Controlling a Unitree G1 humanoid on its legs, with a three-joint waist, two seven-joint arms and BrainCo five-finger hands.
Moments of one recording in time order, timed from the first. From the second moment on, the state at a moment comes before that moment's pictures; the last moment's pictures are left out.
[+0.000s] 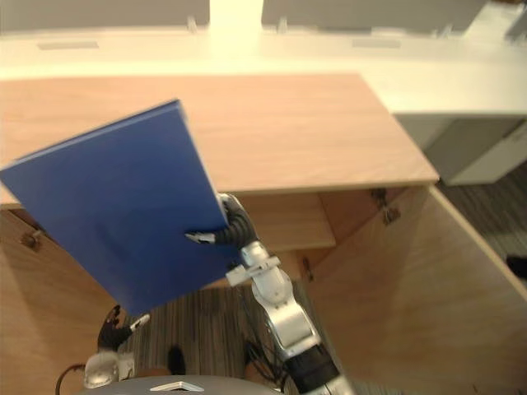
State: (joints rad) left arm 0.17 0.05 0.11 0.66 0.08 -0.13 0.22; right arm -0.15 -0.13 0.41 -0.12 -0.05 -0.24 -0.02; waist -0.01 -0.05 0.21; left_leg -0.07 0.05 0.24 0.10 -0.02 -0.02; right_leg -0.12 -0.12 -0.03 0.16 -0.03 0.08
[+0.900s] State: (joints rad) left arm -0.14 0.02 0.20 0.48 0.02 -0.14 0.27; right arm -0.35 -0.16 0.29 -0.18 0.02 -0.22 -0.12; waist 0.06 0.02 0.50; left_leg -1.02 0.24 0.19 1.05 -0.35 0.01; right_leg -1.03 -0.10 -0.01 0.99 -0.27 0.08
